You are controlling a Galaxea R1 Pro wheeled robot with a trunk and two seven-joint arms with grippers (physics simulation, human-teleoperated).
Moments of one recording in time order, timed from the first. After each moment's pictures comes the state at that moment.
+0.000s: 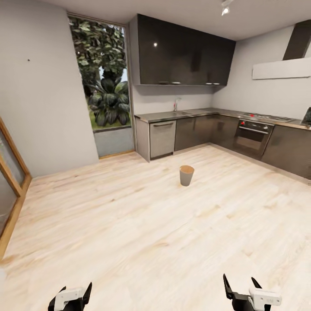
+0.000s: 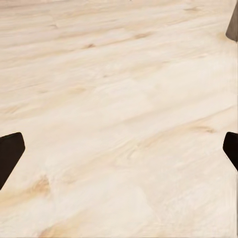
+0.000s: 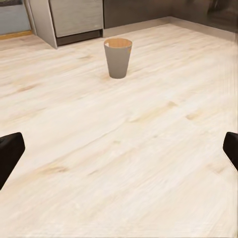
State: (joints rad) left arm 0.12 0.12 0.00 -1.14 0.23 -0.19 -0.01; right arm 0.20 -0.03 -0.14 -1.31 -0.06 -0.31 0.05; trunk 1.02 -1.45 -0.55
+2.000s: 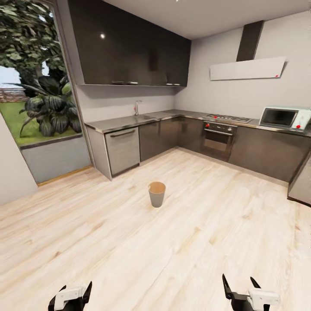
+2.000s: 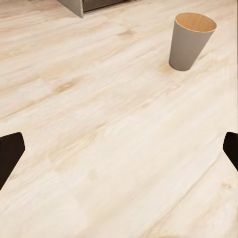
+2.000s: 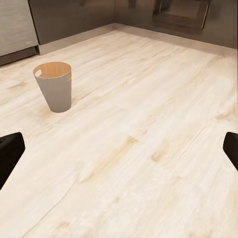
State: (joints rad) left arm 0.12 0.12 0.00 -1.14 0.23 -0.19 -0.01; right arm 0.20 -0.02 -0.14 -1.31 -0.05 -0.31 0.06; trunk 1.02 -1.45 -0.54
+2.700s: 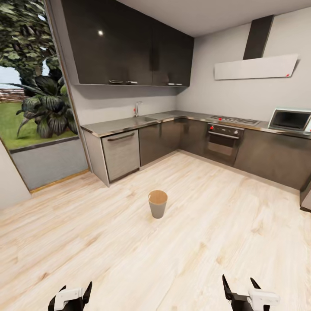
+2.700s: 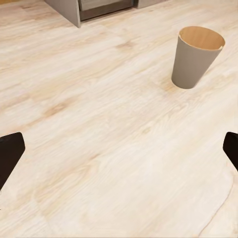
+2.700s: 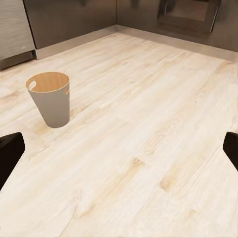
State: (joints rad) left arm 0.12 0.12 0.00 -1.14 0.23 -0.19 -0.01; right arm 0.20 -0.02 -0.14 -1.30 -0.05 -0.31 0.06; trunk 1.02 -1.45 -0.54
